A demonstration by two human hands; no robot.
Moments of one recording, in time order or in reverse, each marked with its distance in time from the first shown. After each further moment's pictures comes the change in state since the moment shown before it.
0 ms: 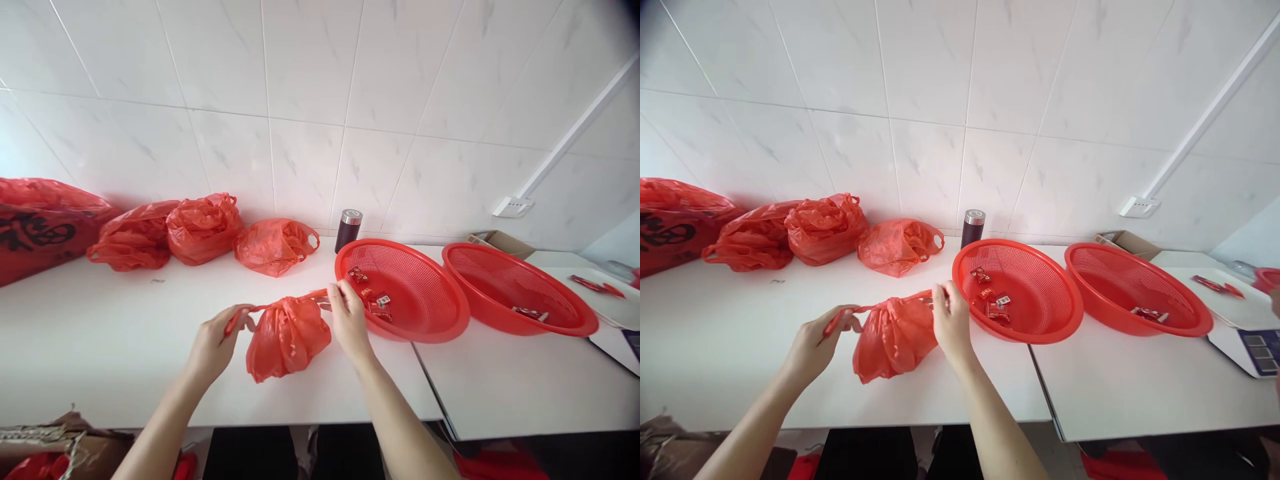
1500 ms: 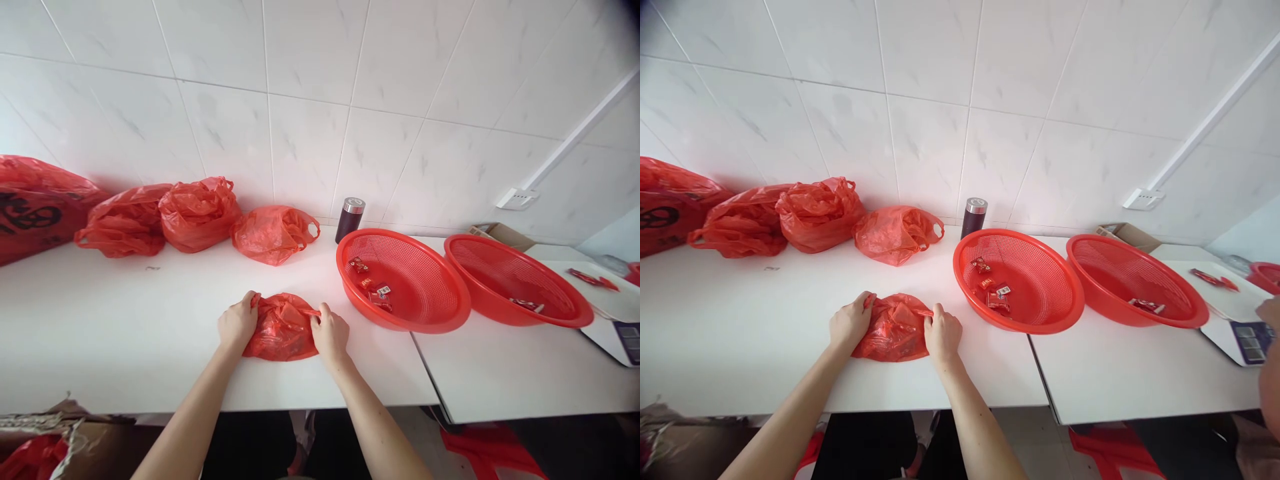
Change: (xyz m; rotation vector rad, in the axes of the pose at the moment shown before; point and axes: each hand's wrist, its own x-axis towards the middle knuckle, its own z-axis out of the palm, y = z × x) left_hand 0.032 -0.062 0.063 0.571 -0.054 -0.402; right_hand -0.026 0.117 0.024 -0.951 0.007 0.027
